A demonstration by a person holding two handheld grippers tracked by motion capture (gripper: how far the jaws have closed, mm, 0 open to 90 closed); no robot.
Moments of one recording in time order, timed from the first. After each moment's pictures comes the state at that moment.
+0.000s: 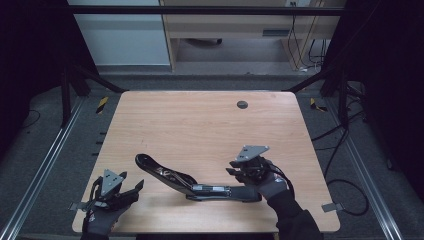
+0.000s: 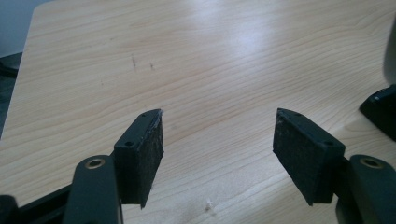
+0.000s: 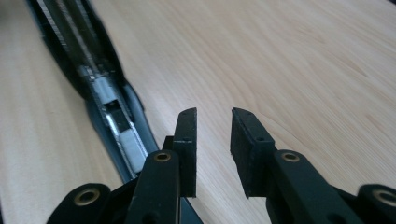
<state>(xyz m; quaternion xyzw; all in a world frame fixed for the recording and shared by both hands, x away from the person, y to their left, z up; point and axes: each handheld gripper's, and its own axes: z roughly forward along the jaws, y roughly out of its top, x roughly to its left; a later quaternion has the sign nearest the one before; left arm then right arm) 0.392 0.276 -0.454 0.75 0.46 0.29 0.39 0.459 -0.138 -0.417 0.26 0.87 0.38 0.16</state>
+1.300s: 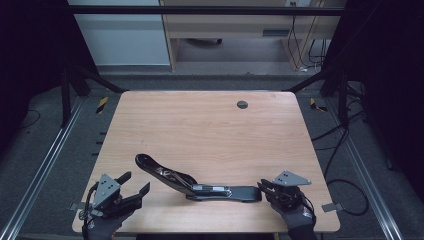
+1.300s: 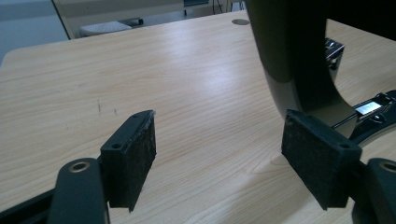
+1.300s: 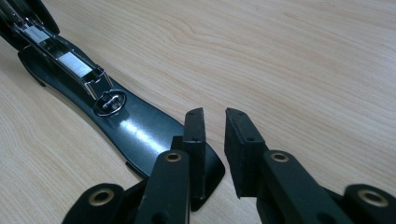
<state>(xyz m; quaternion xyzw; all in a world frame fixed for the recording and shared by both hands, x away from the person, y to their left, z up) 0.365 0.261 -0.427 0.72 0.42 0.28 0.48 0.399 -0.213 -0.467 0.41 0.79 0.40 0.20</state>
